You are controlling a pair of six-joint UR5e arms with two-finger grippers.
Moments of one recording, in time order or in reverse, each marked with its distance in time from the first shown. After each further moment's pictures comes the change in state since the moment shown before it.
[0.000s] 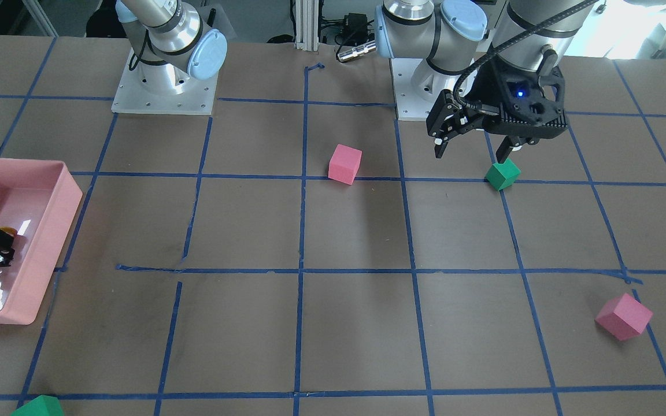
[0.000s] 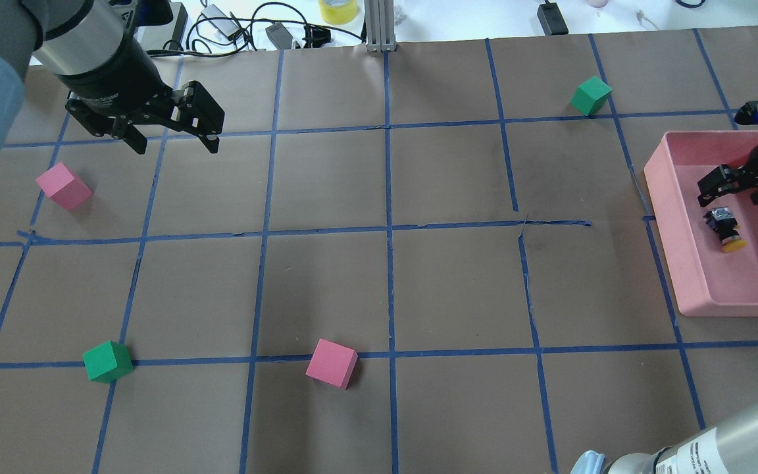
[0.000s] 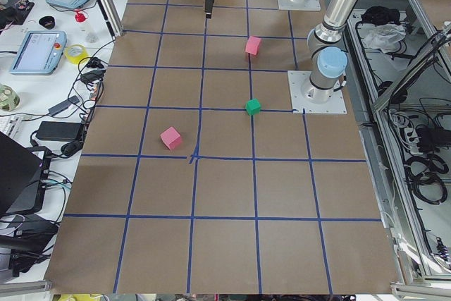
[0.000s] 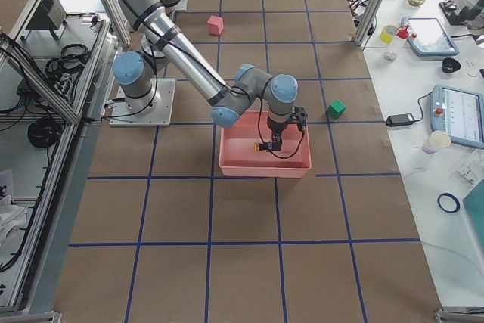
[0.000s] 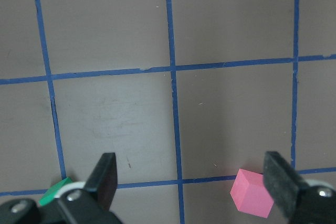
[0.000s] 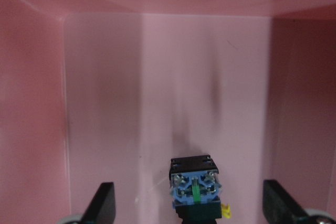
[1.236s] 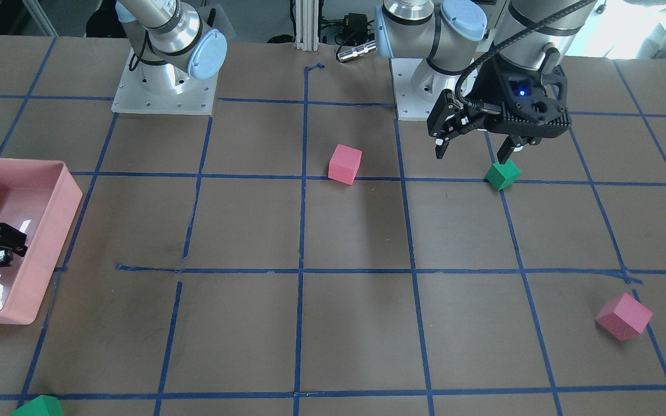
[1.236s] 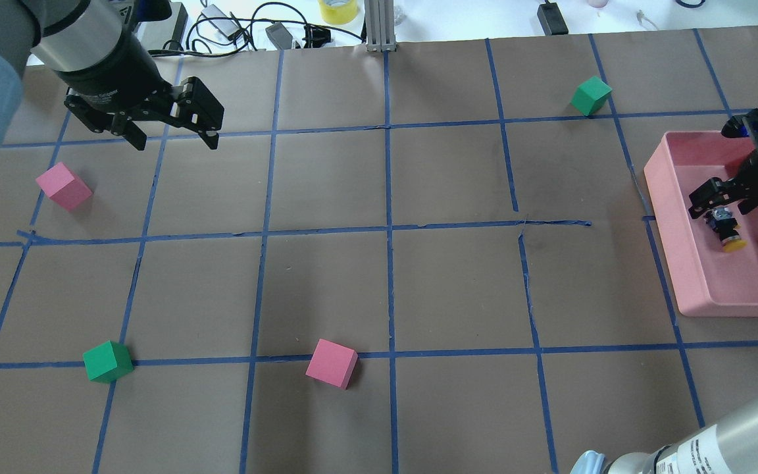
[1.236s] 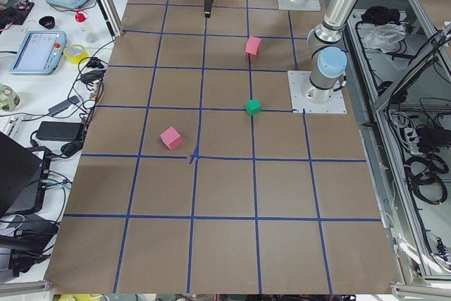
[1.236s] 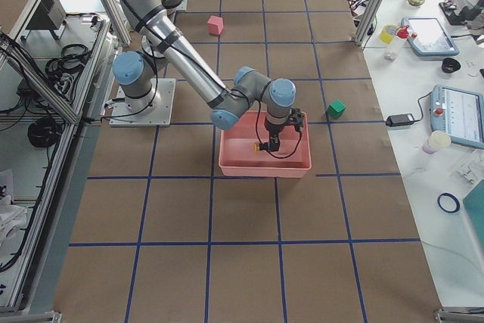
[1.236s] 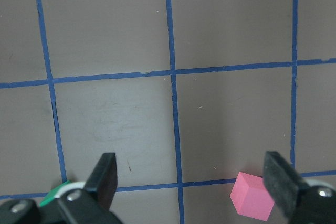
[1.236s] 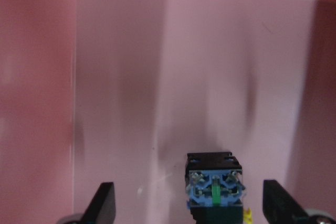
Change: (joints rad) left arm 0.001 -0.001 0.005 0.008 -0.002 0.000; right arm 0.000 0.015 0.028 0.001 0.007 -0.050
